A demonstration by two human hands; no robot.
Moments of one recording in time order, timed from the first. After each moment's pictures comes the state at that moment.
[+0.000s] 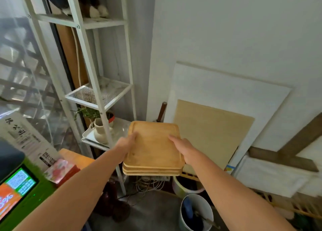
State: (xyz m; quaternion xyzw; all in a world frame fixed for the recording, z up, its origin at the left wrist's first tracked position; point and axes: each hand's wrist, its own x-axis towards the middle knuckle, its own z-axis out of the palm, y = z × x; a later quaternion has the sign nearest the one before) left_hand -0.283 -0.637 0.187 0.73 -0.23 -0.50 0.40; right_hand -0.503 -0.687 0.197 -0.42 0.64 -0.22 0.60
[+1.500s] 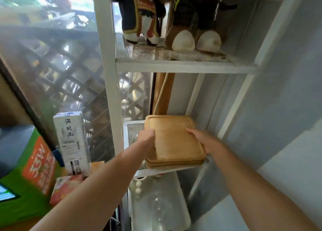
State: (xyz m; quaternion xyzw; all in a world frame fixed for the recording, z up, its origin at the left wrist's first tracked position) left_hand -0.052 -0.951 0.229 0.78 0.14 -0.23 0.56; right_hand -0.108 -1.155 0.232 -0.70 0.38 0.08 0.61
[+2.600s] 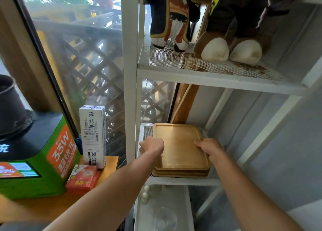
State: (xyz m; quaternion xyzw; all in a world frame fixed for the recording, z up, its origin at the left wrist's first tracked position) left_hand -0.045 -0.943 0.207 0.84 0.25 -0.15 0.46; right_hand -0.056 -1.144 0.206 -0.80 0.34 0.07 0.49
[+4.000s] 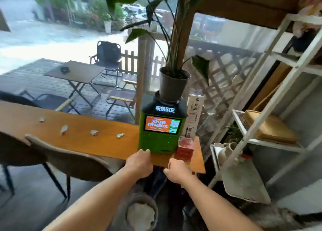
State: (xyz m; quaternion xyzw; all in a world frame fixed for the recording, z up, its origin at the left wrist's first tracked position) left_hand -0.302 -0.354 0.166 0.98 -0.04 -0.13 0.17; right_hand -0.306 -0.522 0.147 -0.96 0.04 0.21 0.17
